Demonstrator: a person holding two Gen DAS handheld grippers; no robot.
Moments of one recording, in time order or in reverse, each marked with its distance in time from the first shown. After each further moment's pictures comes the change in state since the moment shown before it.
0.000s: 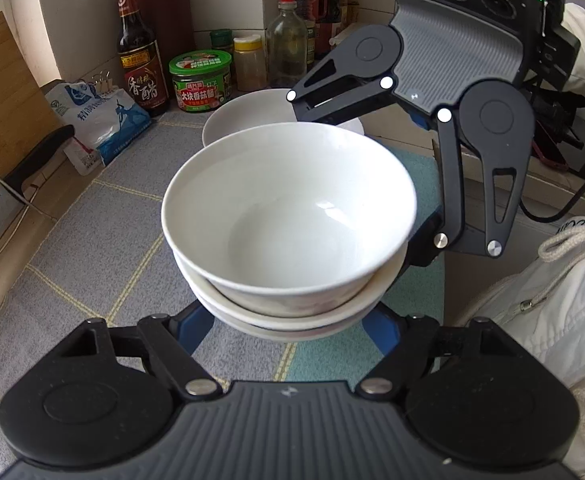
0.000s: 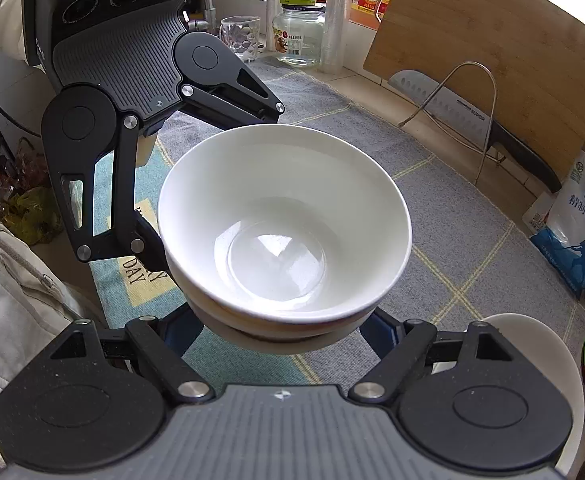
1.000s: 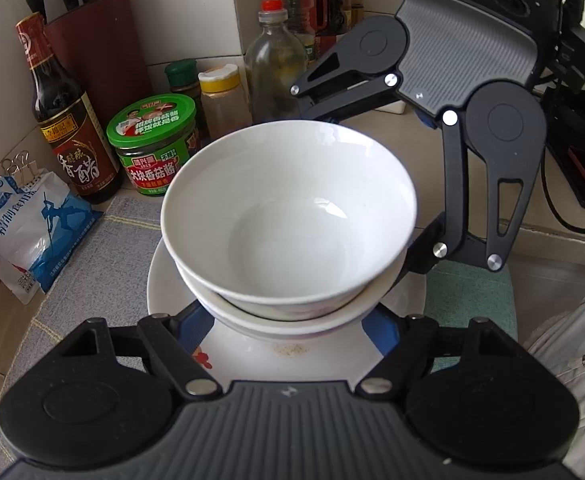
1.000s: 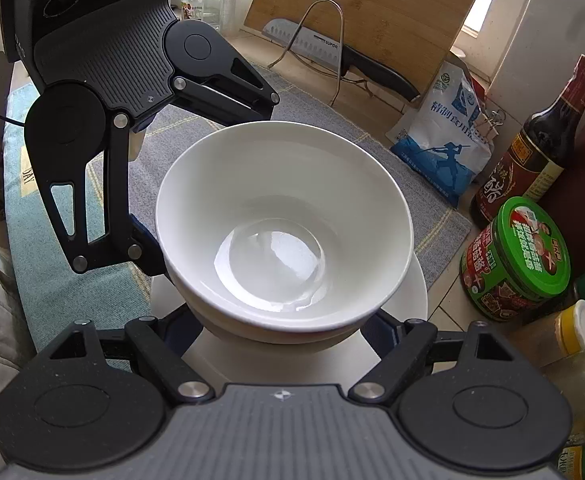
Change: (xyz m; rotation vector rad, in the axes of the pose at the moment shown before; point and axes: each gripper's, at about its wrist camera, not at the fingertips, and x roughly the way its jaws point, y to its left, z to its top) left arm 0.135 -0.010 0.121 0.074 -0.019 0.010; right arm -0.045 -0.127 -0.092 0.034 0.049 -0.125
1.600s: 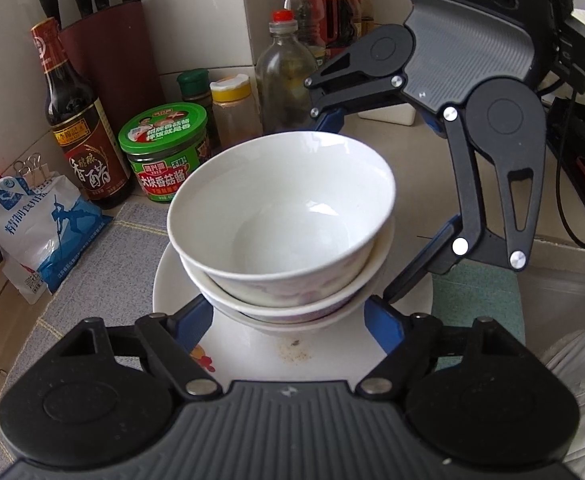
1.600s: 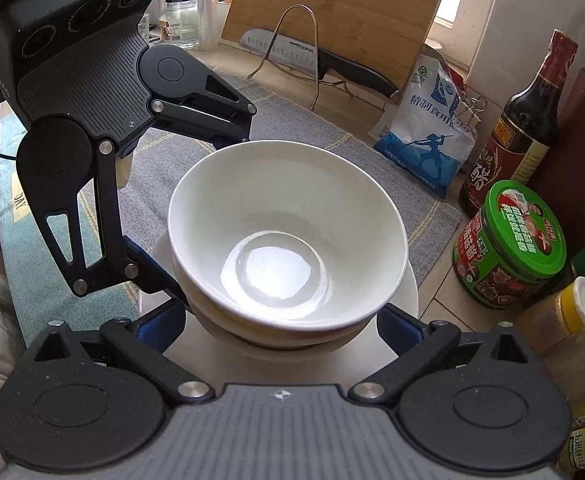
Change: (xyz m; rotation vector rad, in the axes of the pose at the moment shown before) left arm -0.007 -0.002 -0.010 -0.023 -0.067 0.047; right arm -0.004 -0.001 -0.002 0.092 -0.031 -0.033
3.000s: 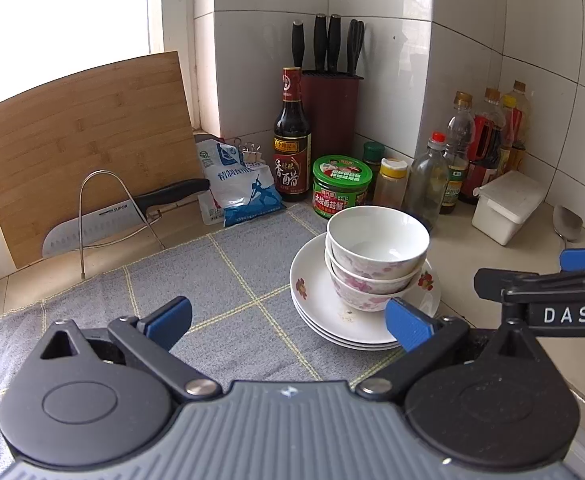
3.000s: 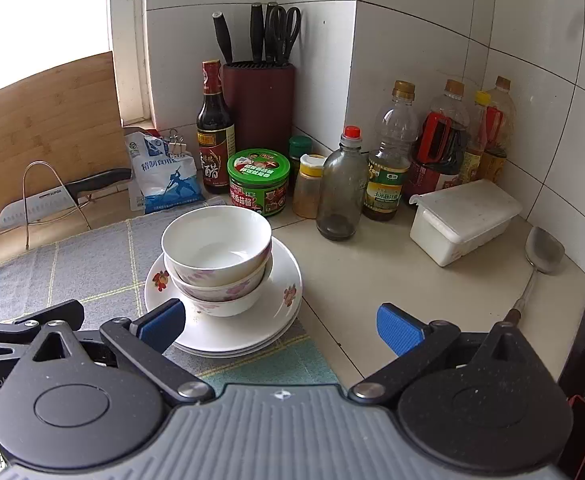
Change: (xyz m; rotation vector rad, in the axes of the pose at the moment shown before) left arm -0.162 -0.036 -0.033 -0.501 -0.130 0.418; right arm -0.106 0.160 0.018 0.937 -0.135 -0.808
